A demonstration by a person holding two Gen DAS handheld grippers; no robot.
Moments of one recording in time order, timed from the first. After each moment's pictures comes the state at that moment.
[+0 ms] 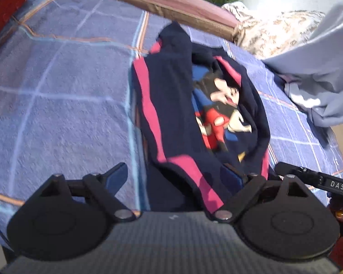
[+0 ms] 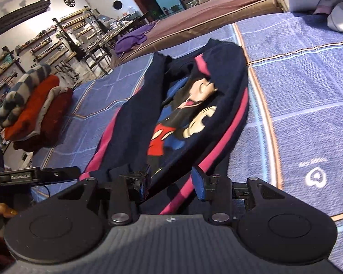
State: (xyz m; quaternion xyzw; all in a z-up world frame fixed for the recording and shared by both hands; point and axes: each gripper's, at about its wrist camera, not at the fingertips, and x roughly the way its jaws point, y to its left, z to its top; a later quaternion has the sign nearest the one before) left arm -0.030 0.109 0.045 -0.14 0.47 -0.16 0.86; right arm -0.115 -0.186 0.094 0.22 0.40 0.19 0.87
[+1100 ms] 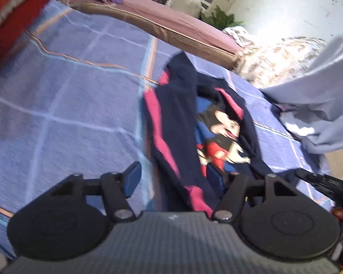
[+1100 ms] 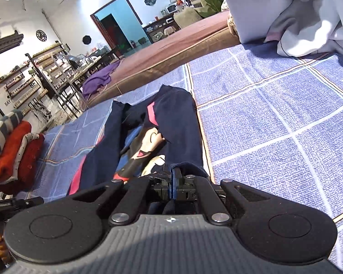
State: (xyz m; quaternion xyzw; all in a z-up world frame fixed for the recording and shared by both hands) left arm -0.022 0.142 0.070 -0.18 0.42 -0.16 0.88; right arm -0.112 -0.251 0.109 0.24 0.34 0.07 0.91
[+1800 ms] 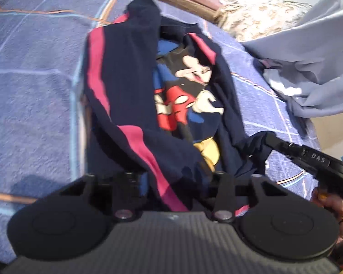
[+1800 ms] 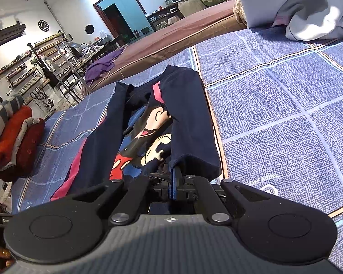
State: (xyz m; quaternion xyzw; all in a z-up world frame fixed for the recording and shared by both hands) left arm -0.017 0.068 0.034 -0.17 0.49 -0.22 0.83; right arm -0.109 -0.236 0.085 0.24 0.36 0.09 0.90
